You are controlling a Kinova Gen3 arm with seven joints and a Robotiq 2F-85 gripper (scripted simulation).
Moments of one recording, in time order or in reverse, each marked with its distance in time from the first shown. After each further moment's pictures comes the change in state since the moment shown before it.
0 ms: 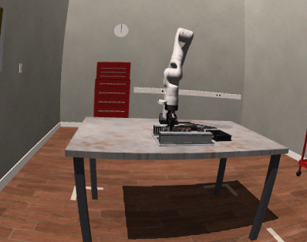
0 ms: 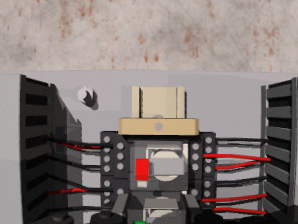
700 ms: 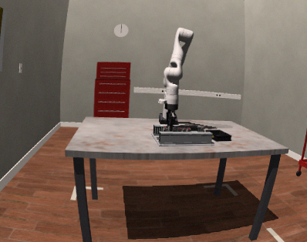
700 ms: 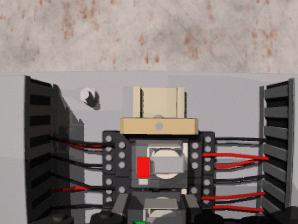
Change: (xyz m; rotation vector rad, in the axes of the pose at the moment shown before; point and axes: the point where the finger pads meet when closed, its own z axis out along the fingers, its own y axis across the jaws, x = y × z) arm 0.000 0.000 -0.005 0.001 0.000 0.000
